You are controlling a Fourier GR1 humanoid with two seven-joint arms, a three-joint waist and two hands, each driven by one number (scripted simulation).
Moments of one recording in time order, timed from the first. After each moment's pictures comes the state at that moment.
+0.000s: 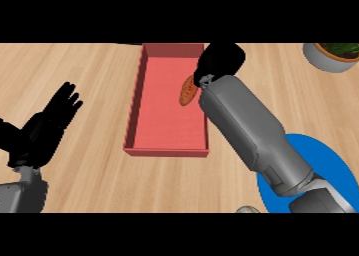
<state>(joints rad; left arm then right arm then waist) -0.15 0.23 0.10 -1.58 0.23 -0.08 0.28 -1.13 -0.01 0.30 -0.68 1.00 -0.21 1.21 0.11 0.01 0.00</state>
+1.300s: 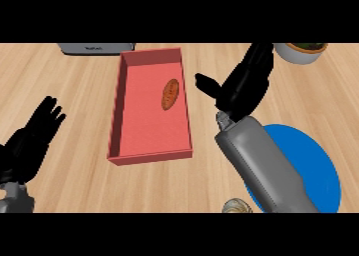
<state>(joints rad) -0.05 0.24 0.16 -1.59 0.23 -0.06 0.25 -0.74 -0.01 0.31 -1.22 1.32 -0.78 1.21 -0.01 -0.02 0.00</state>
